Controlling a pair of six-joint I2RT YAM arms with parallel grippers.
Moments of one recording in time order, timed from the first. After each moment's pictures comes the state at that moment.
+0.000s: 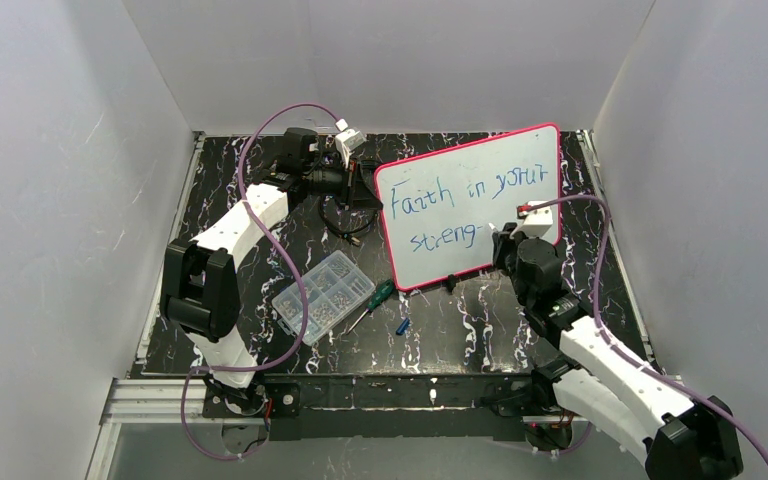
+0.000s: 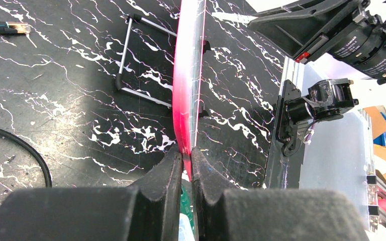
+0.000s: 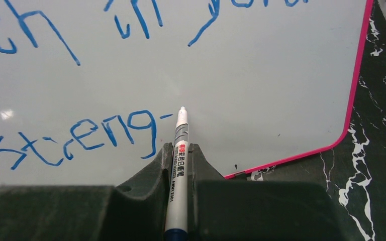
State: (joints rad) left arm -0.33 1.71 1.36 -0.28 0.98 -0.05; right arm 0.52 0.82 0.43 0.12 0.41 0.20
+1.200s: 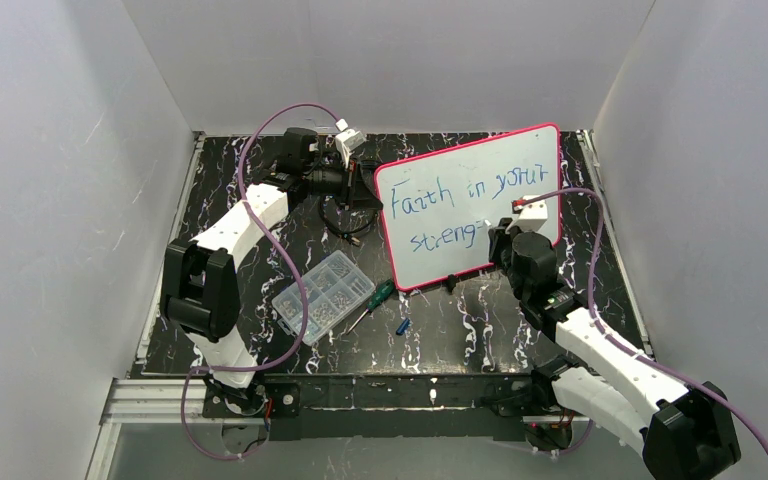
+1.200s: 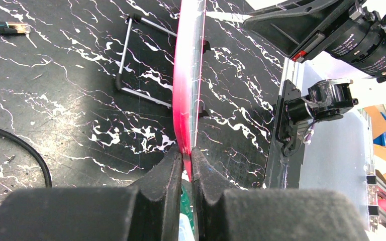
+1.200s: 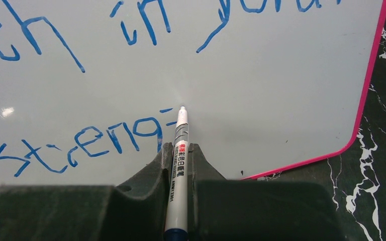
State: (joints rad) left arm -0.33 1.71 1.36 -0.28 0.98 -0.05; right arm 0.52 0.87 0.46 0.14 0.38 0.20
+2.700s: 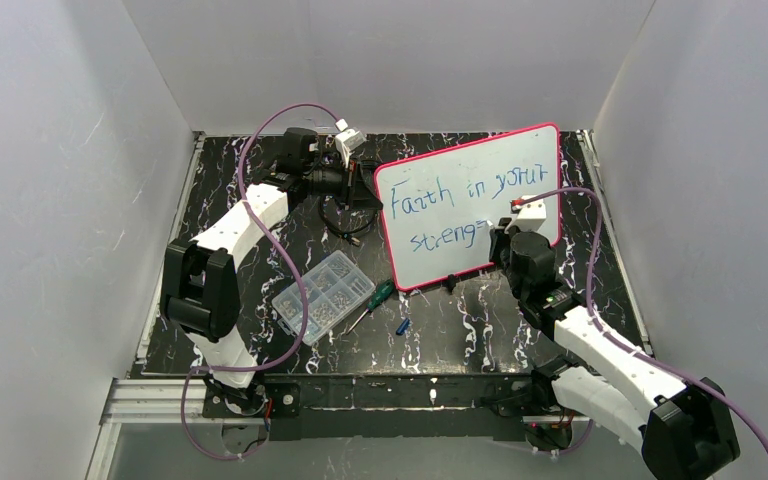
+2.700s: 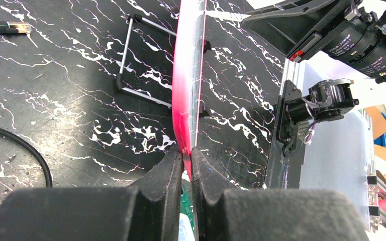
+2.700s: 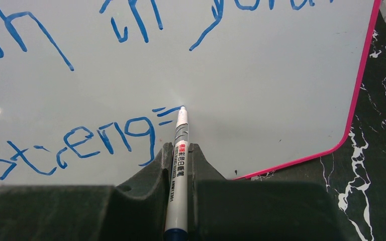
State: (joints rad) left arm -0.33 1.71 1.36 -0.28 0.98 -0.05; right arm 0.52 0.89 0.46 0.15 0.41 0.19
